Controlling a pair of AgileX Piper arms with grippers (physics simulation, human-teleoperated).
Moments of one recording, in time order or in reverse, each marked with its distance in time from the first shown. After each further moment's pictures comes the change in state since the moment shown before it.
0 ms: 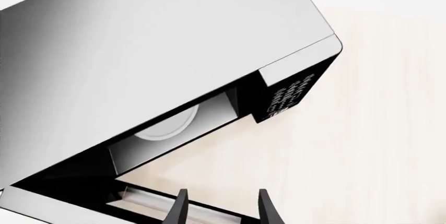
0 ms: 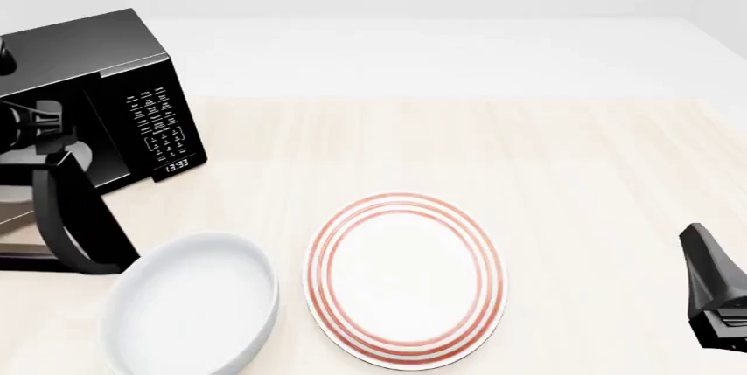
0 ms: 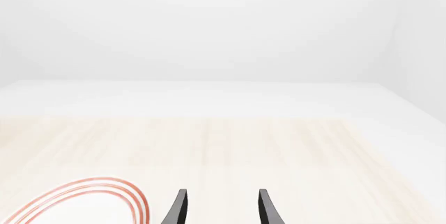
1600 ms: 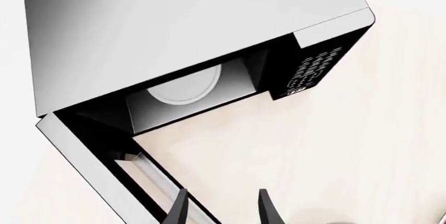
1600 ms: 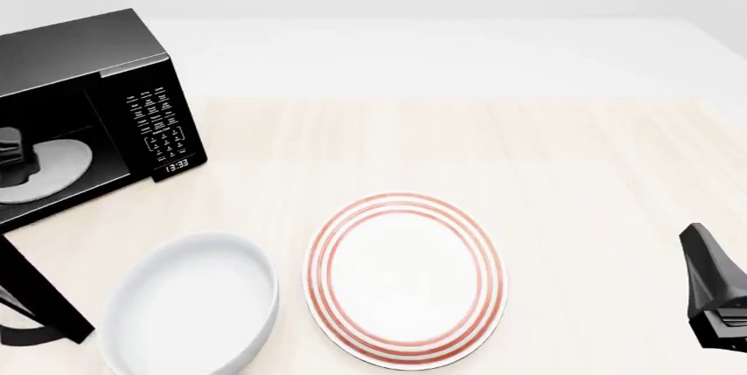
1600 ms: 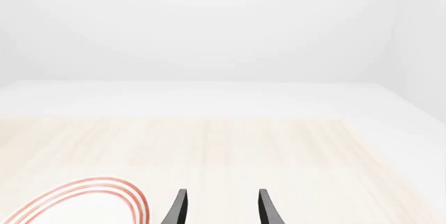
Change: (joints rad) left arm 0.076 -0.192 0.133 0.059 -0.045; right arm -0.001 -0.001 0.000 0.001 0.000
